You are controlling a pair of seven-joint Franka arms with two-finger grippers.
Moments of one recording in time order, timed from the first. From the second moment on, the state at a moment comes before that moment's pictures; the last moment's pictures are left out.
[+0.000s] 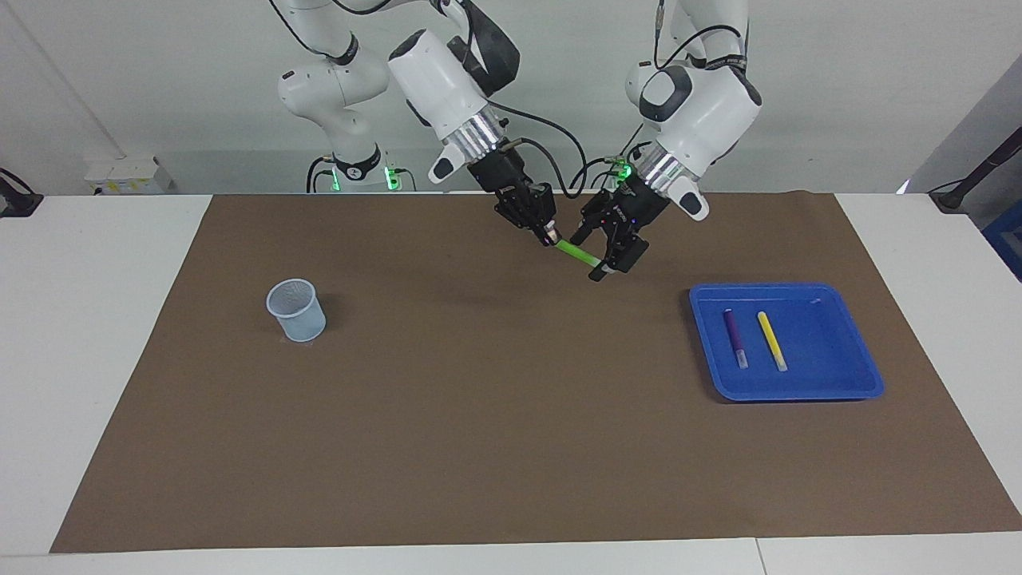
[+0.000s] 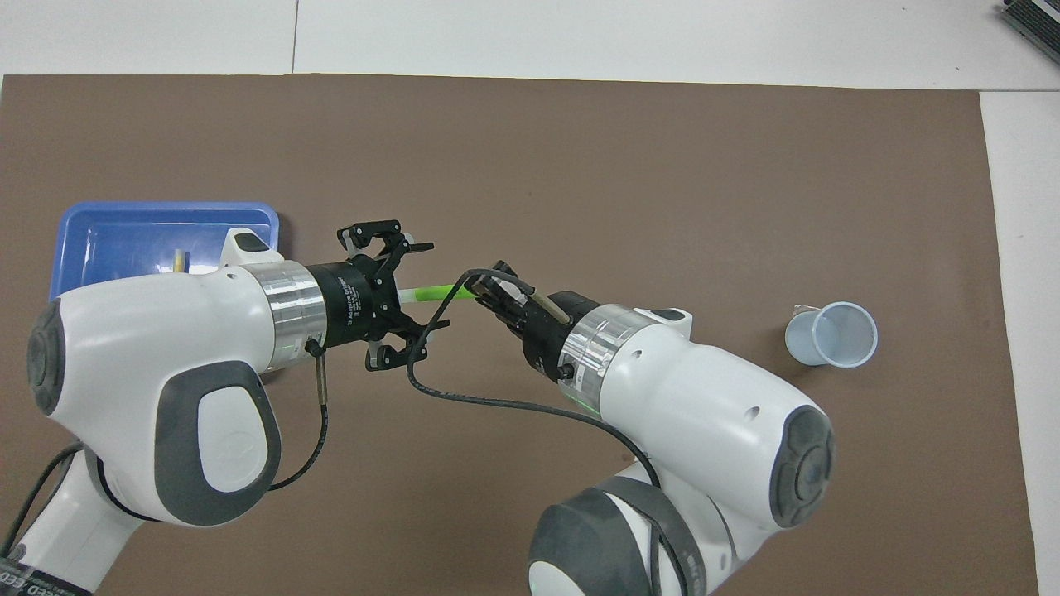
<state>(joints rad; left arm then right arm) -0.17 -0.12 -0.29 -2.14 -0.78 2.44 -1.61 0.49 -0.01 0.17 -2.06 0.57 2.78 0.95</state>
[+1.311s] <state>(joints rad) -0.18 -0.12 -0.29 -2.14 -0.78 2.44 -1.61 0.48 -0.01 0.17 -2.06 0.57 2.78 0.95</state>
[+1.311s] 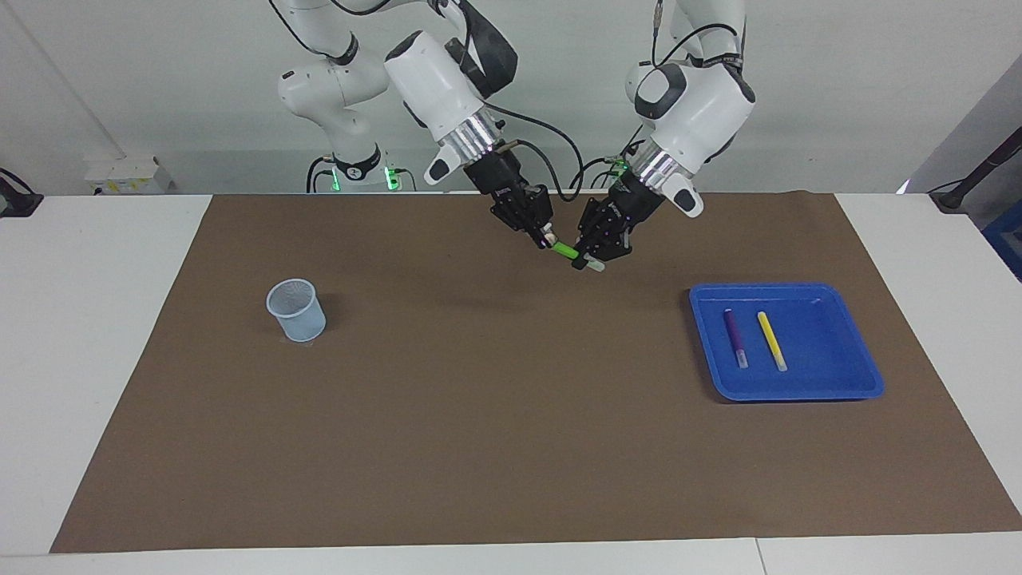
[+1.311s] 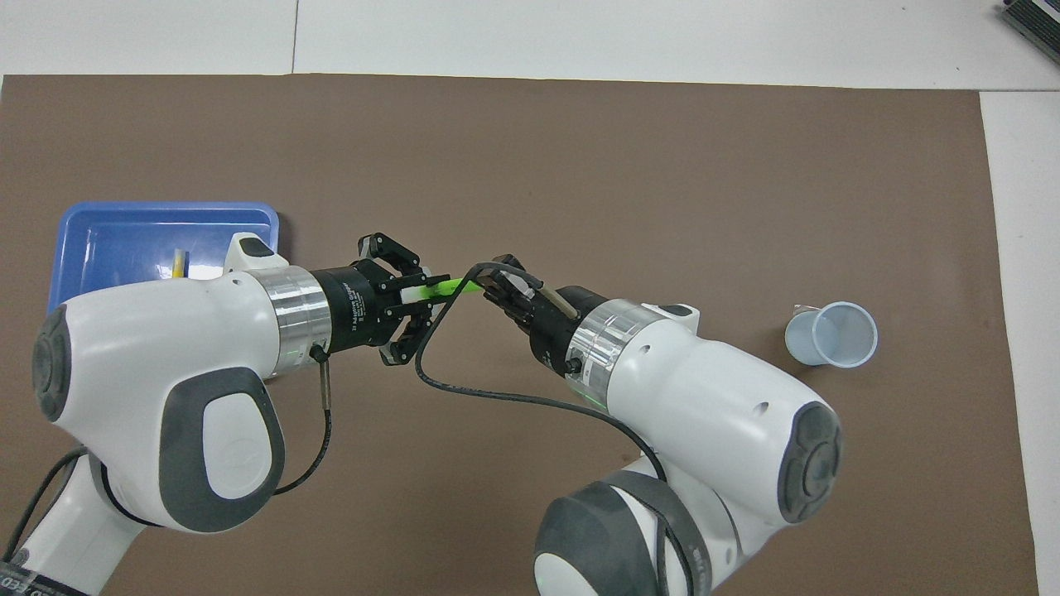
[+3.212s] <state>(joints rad) 0.19 -0.17 -0.26 -2.15 -0.02 1.86 0.24 0.07 0.08 0.15 -1.63 -0.01 1.63 -0.03</state>
